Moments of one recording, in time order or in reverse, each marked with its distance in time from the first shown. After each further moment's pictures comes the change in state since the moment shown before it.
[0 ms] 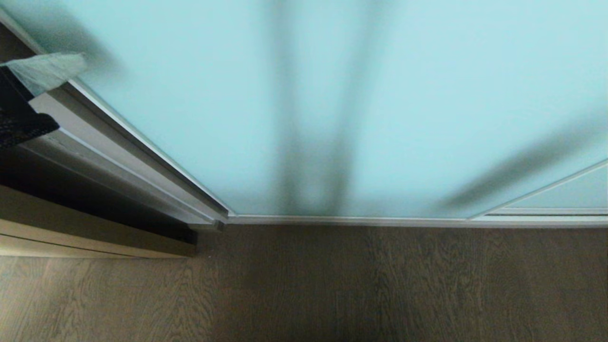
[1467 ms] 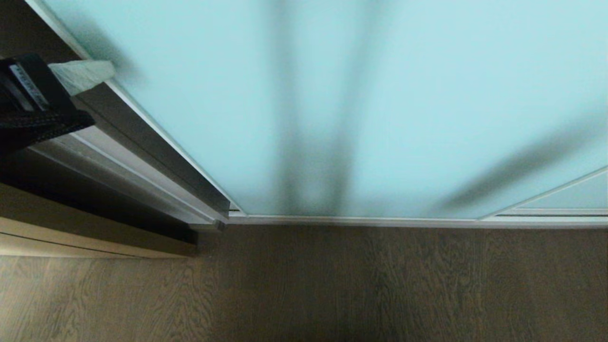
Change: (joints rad) left arm 0.000 0.085 -0.054 -0.004 0.026 0.009; right arm 0.000 0.000 0.000 0.001 0.000 0.000
